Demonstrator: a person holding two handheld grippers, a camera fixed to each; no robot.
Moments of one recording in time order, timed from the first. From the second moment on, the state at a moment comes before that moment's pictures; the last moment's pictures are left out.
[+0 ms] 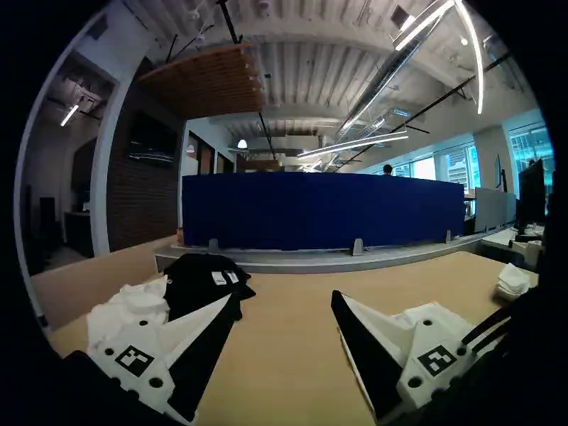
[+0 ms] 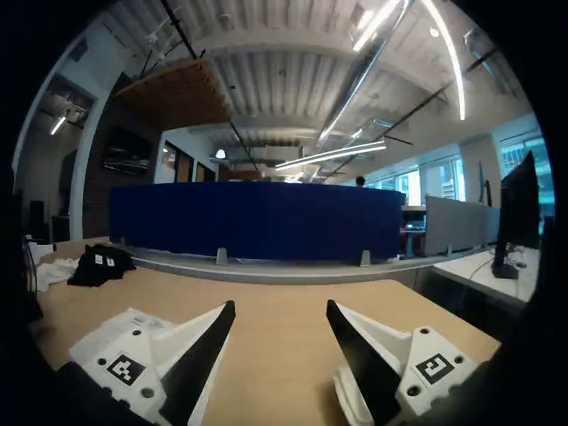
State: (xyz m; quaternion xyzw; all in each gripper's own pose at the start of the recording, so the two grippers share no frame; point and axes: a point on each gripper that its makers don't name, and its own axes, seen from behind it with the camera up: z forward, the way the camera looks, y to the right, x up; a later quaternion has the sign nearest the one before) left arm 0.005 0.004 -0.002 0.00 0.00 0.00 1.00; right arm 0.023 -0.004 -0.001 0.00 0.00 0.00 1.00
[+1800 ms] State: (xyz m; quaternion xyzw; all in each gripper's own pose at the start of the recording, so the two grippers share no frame) left arm 0.036 0.107 -0.027 -0.22 -0.17 0.10 0.96; right arm 0.084 -0.078 -0.027 0.20 -0.16 -0.11 0.96
